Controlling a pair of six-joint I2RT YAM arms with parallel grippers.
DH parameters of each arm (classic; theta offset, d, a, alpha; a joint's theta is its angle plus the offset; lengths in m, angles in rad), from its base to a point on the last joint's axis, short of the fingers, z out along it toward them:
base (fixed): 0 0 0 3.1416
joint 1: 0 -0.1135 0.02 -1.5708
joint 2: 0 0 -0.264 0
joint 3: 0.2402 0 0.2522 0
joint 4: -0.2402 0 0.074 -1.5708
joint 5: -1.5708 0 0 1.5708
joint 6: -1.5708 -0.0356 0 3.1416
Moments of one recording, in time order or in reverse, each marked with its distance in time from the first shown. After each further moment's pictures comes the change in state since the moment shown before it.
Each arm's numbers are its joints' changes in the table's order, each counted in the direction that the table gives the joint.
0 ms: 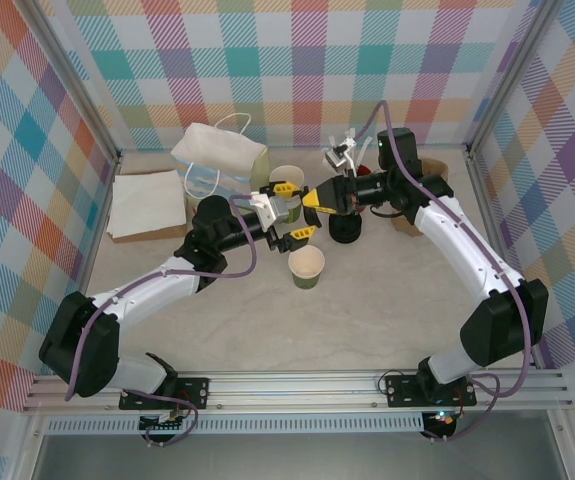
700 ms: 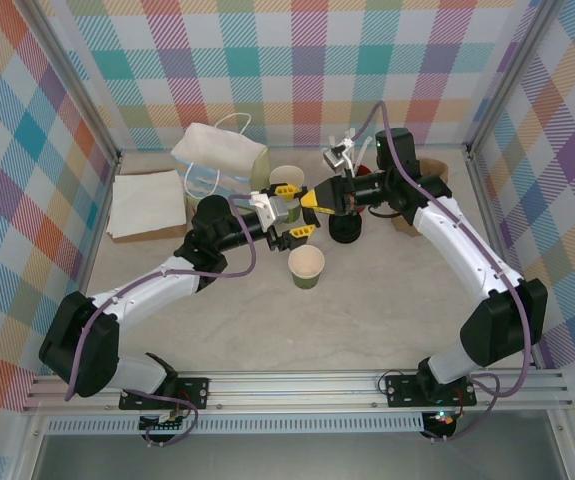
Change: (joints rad) left arm 0.000 0.000 0.004 -0.001 -0.018 0.008; right arm -0.011 -0.001 -0.002 0.013 -0.008 -0.017
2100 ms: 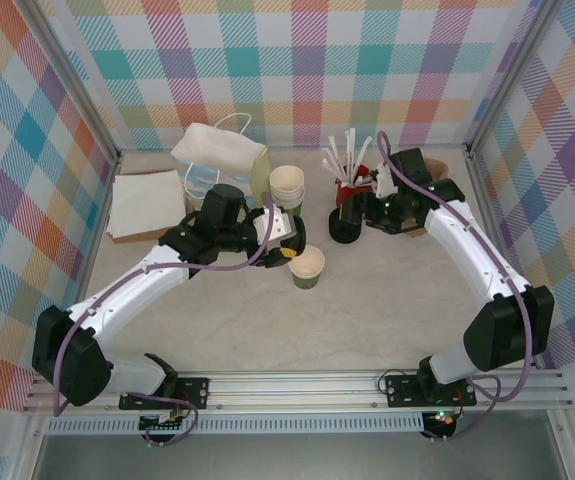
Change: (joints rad) left arm 0.002 0.047 0.241 -0.983 0.146 -0.392; right arm 0.103 0.039 -0.080 -0.429 -0.913 0.206
